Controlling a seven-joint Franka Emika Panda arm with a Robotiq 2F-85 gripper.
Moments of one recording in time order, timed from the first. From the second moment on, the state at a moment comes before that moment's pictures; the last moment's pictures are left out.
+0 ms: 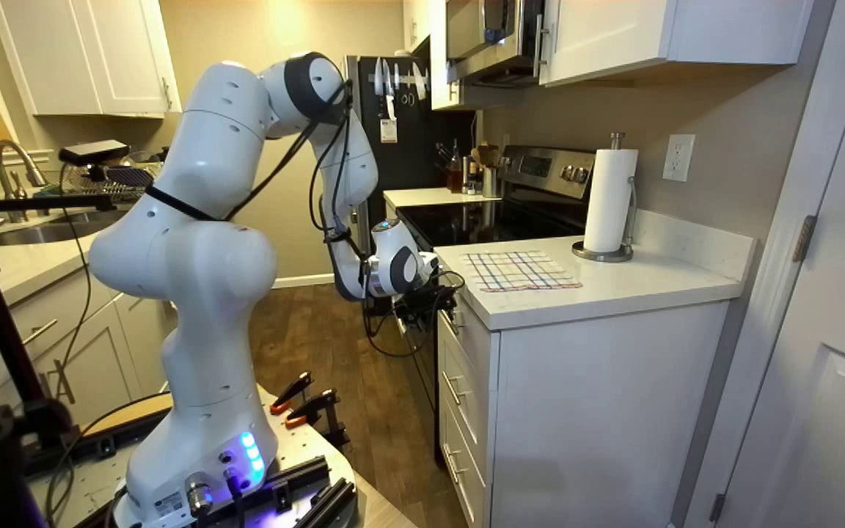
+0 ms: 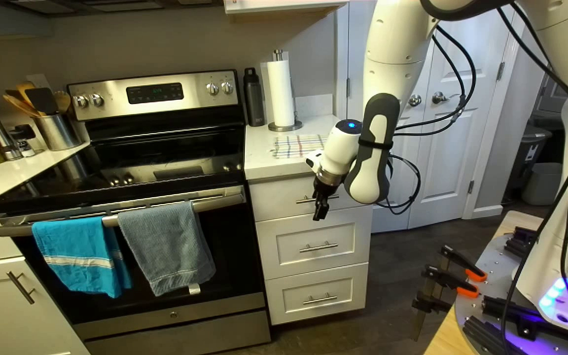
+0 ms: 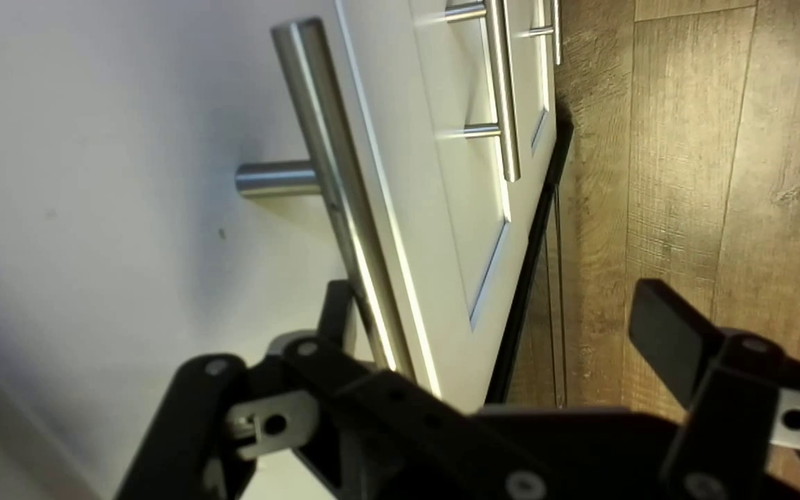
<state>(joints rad) 0.49 0.60 -0.36 -2.38 -0.23 3.40 -0.34</state>
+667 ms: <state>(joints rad) 0.44 0.56 -0.29 -2.43 -0.23 3.40 -0.38</state>
